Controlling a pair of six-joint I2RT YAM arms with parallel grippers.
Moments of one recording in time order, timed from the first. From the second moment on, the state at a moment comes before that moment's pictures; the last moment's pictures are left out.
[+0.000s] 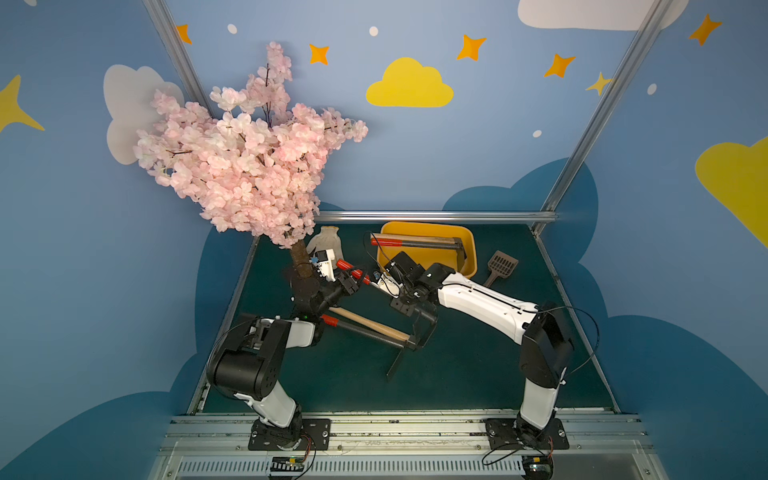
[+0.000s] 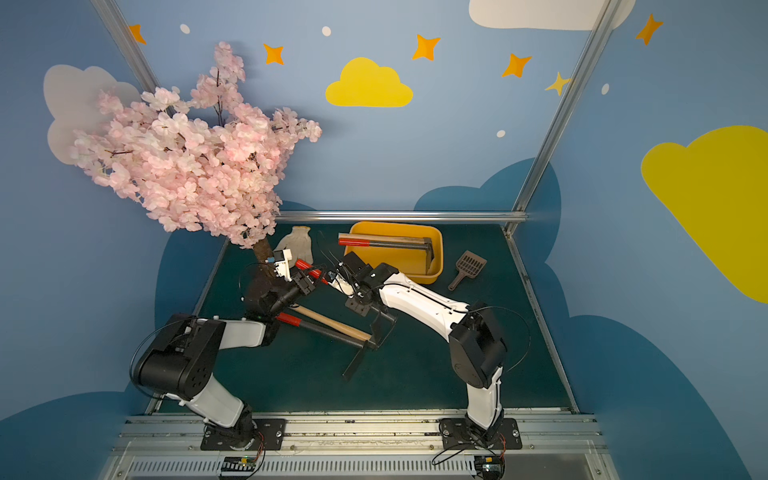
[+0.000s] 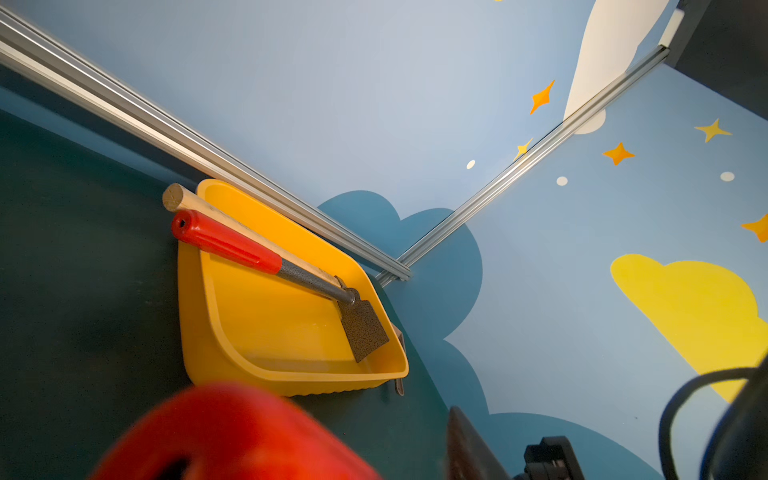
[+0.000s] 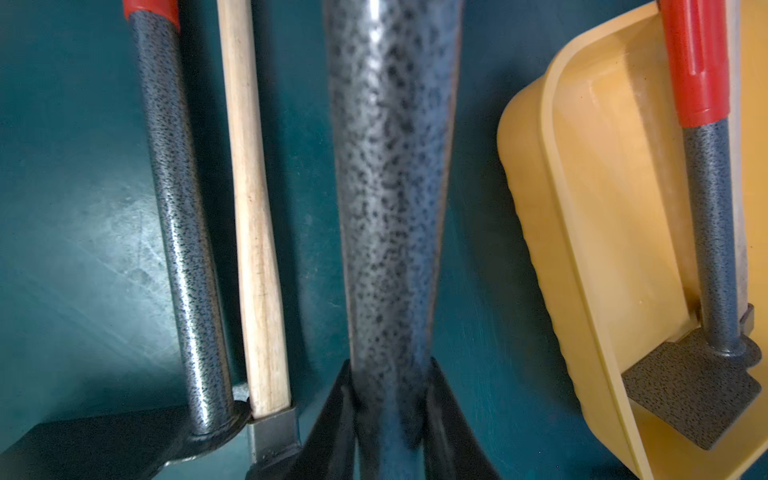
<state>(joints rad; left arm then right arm) -0.20 1.64 0.54 1.17 0.54 -0.91 0.91 1.87 1.60 -0.81 0.13 -0.32</state>
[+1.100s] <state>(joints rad) -0.34 1.72 0.66 1.25 0.43 -0.87 0.68 1.57 1.36 -0.78 0.15 0.20</state>
